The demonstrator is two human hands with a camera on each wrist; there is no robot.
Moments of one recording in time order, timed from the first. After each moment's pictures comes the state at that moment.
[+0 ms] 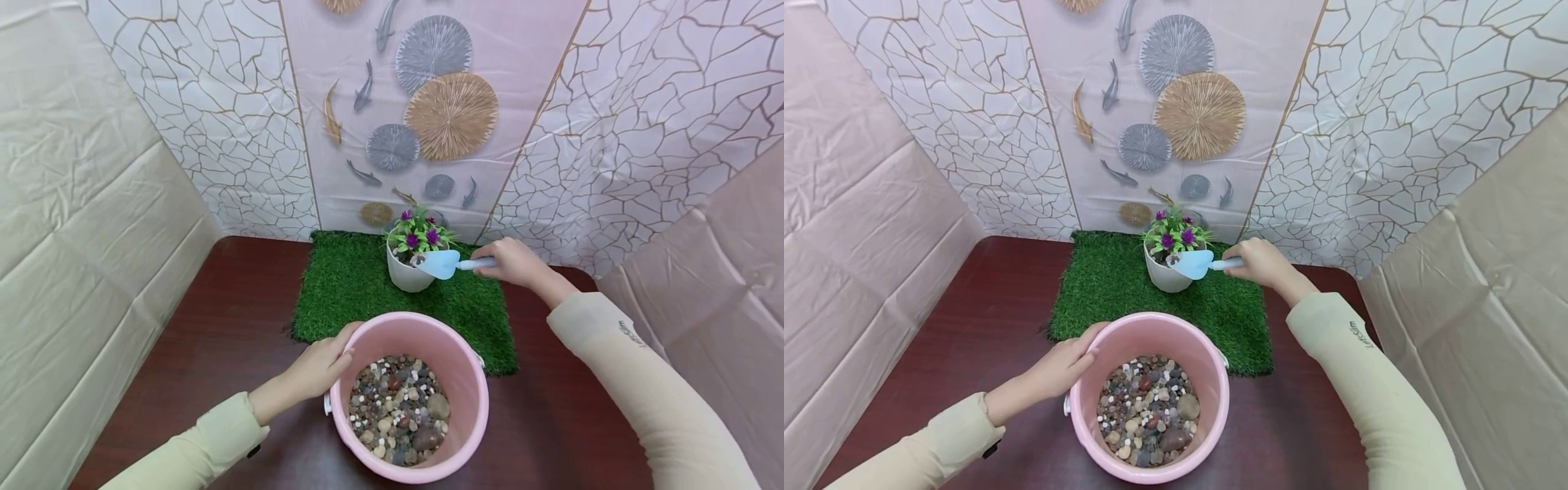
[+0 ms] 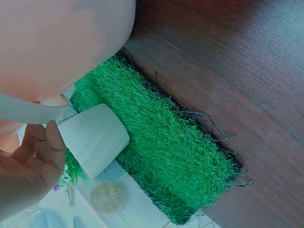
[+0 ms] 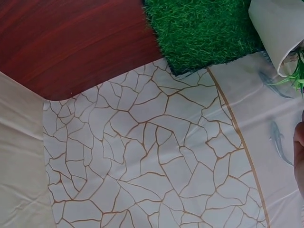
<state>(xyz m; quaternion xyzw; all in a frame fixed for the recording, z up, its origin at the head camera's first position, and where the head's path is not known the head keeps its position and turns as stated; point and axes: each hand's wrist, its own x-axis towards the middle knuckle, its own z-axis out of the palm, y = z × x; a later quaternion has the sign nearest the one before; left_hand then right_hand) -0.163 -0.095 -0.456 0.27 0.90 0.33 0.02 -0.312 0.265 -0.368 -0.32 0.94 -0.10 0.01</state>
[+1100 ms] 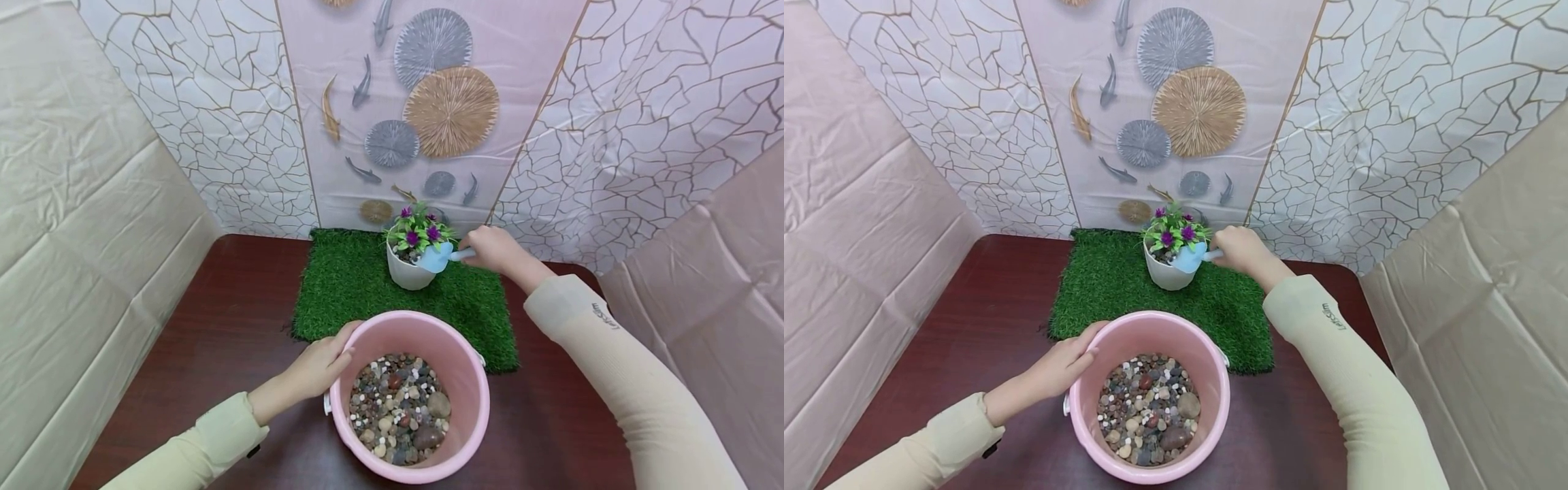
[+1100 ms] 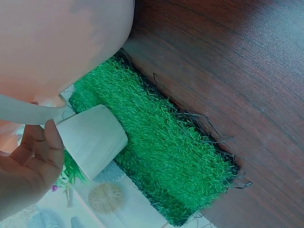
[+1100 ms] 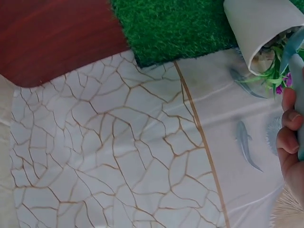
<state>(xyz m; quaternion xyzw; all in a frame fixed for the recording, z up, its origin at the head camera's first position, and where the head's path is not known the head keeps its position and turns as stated) -0.164 -0.096 -0.458 0.28 0.90 0.34 0.02 -0.328 0.228 -0.358 -0.30 0.95 0.01 0.03</state>
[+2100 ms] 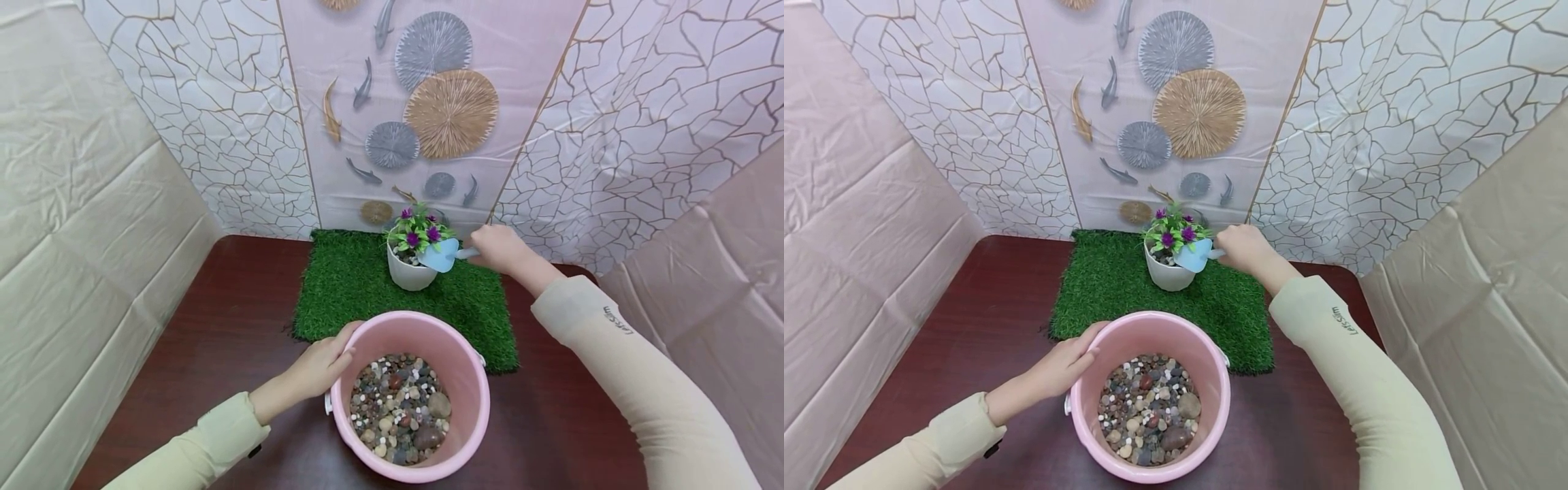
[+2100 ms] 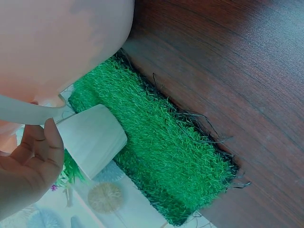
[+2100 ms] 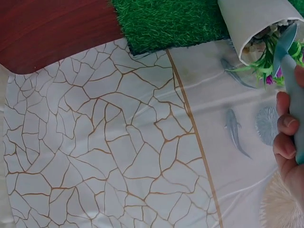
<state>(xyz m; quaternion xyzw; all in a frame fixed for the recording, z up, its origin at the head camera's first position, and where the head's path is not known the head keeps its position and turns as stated) -0.164 -0.096 -0.457 0.28 0.90 0.34 0.03 -0.317 0.229 -0.345 -0.31 0.95 0.07 -0.02</state>
